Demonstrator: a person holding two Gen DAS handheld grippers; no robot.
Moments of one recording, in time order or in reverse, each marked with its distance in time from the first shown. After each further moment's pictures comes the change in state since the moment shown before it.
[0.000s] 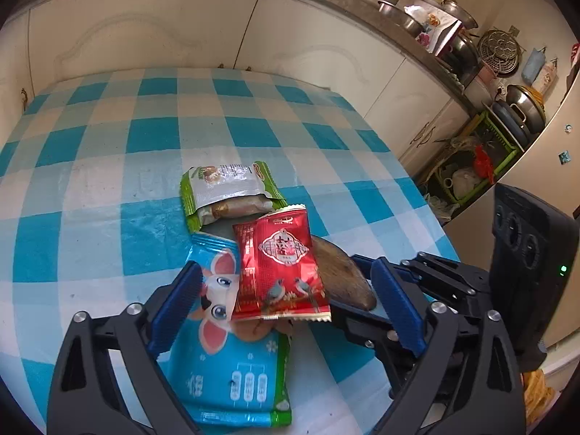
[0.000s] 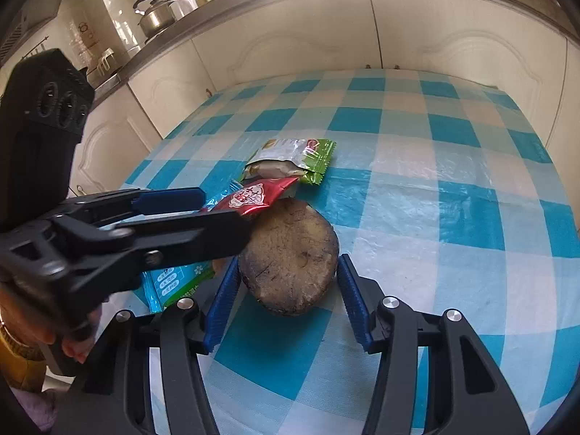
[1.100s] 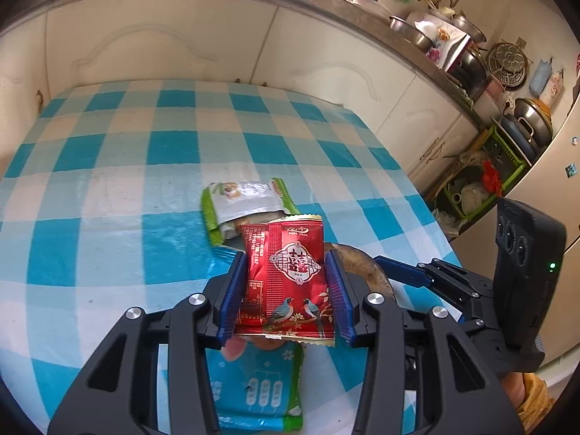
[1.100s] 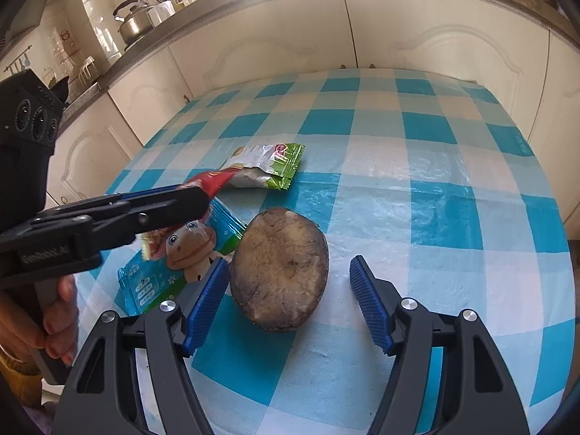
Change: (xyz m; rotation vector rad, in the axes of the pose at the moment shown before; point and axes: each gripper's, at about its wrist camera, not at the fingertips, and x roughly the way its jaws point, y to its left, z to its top) left arm -0.015 0.010 0.002 -0.031 -0.066 0.035; right arm 0.001 -0.009 0.004 0.031 -0.006 -0.074
